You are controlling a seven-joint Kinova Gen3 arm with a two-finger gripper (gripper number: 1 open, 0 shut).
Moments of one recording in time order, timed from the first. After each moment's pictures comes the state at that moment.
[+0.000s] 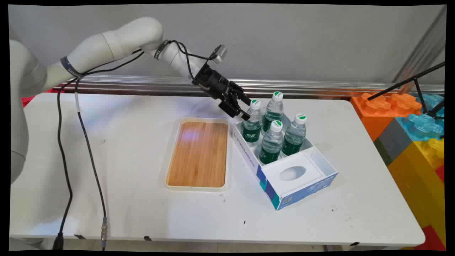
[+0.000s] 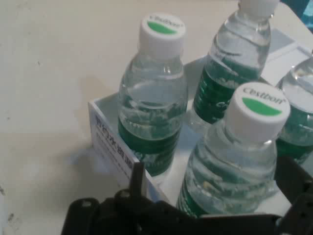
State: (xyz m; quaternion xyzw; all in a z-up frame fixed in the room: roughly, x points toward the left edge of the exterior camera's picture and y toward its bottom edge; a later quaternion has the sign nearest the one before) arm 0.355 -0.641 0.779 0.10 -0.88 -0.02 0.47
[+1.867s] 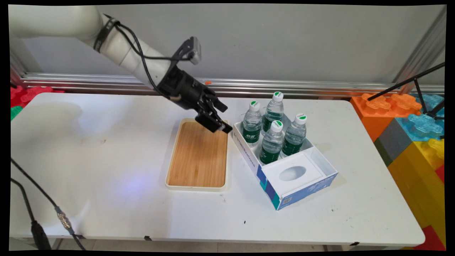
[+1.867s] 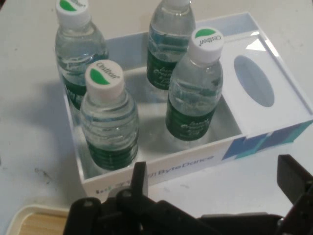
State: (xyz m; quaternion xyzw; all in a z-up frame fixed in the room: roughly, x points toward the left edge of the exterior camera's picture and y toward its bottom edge) arm 0.335 -0.447 0.885 0.23 -0.89 0.06 0.38
